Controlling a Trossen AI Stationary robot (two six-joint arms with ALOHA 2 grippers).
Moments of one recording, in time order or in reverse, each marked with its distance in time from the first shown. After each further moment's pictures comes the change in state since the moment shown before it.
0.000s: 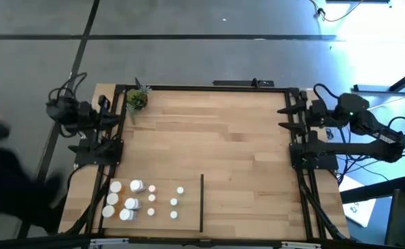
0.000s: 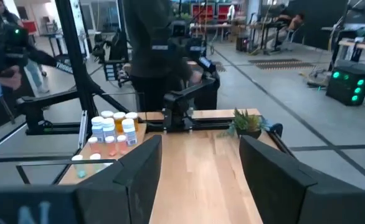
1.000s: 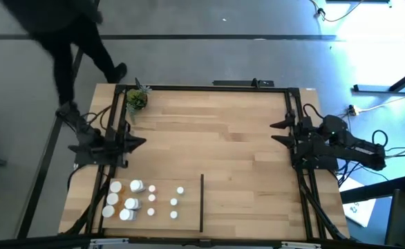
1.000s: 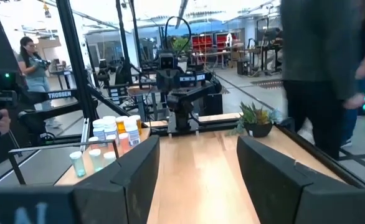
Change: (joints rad) left arm 0.035 0.000 -0.517 0.522 0.022 -0.008; right arm 0.000 -0.429 -0.577 0.300 0.001 0.106
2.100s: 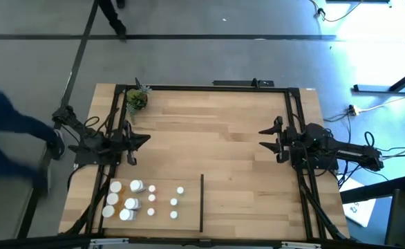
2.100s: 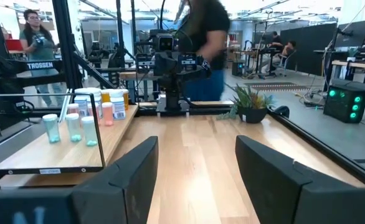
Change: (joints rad) left arm 0.104 0.000 -0.109 0.026 -0.075 0.011; right arm 0.000 -0.056 -0.329 0.266 -0.001 -0.113
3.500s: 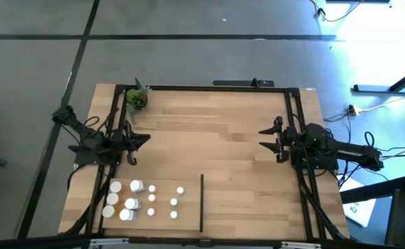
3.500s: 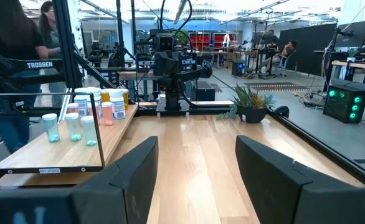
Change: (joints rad) left arm 0.000 0.000 0.000 0.001 -0.001 -0.002; right arm 0.001 0.000 0.000 -0.001 0.000 0.000
